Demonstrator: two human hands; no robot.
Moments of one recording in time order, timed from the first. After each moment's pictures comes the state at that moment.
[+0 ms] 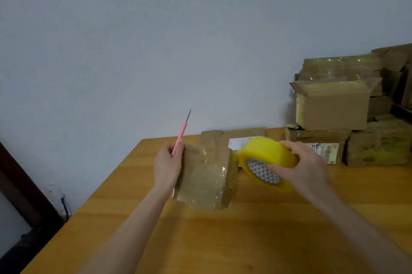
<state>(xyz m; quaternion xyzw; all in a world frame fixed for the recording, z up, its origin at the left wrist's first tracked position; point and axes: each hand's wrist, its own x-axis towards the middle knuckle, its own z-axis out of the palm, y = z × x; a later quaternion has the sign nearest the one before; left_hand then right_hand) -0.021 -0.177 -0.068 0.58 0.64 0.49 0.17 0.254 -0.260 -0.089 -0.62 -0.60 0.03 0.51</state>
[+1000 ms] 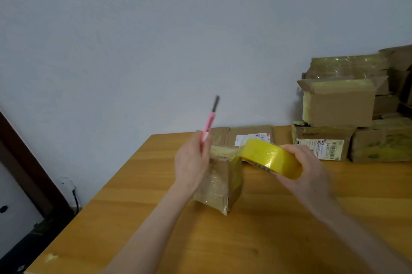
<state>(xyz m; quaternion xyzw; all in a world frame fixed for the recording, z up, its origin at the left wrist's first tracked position) 0.006 -0.227 -0.055 0.73 0.54 0.42 -0.01 0.237 -0.282 -0.107 -0.53 -0.66 -0.06 0.53</state>
